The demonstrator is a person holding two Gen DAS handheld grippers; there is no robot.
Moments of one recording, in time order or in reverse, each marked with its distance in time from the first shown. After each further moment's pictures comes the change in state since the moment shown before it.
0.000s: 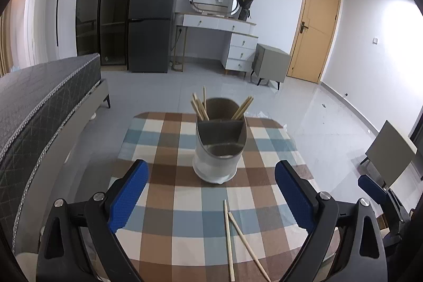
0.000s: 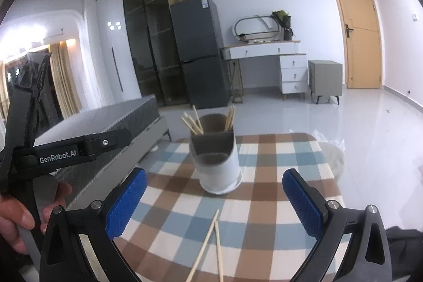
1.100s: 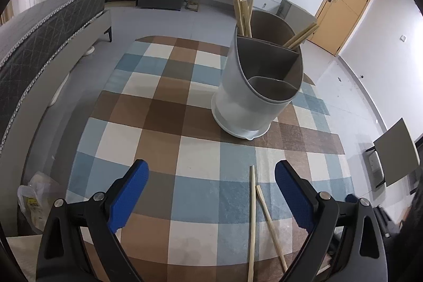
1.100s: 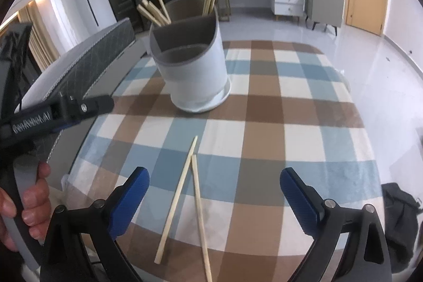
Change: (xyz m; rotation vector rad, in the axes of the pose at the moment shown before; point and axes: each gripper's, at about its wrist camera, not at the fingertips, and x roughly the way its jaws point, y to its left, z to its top) left arm 0.099 0.042 -0.037 -0.153 0.313 0.008; right arm 0.119 -0.016 -0.071 0.031 0.471 -0.070
